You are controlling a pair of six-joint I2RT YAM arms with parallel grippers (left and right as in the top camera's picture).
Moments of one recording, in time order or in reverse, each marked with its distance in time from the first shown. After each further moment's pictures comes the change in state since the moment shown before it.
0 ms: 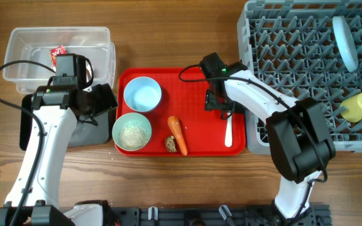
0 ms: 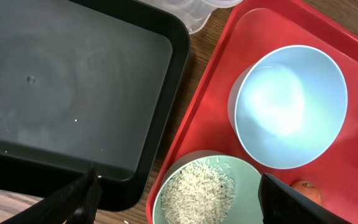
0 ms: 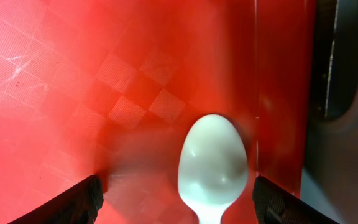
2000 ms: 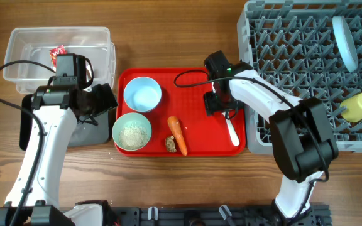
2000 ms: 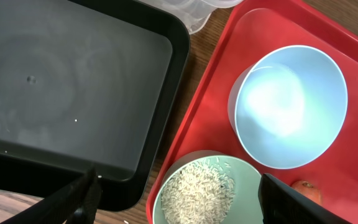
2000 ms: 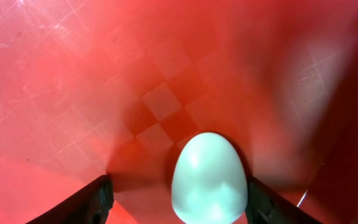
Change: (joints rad) left arm 0.000 0.000 0.000 0.000 0.000 0.000; right arm -0.034 -0.002 -0.024 0.060 -0.170 -0.386
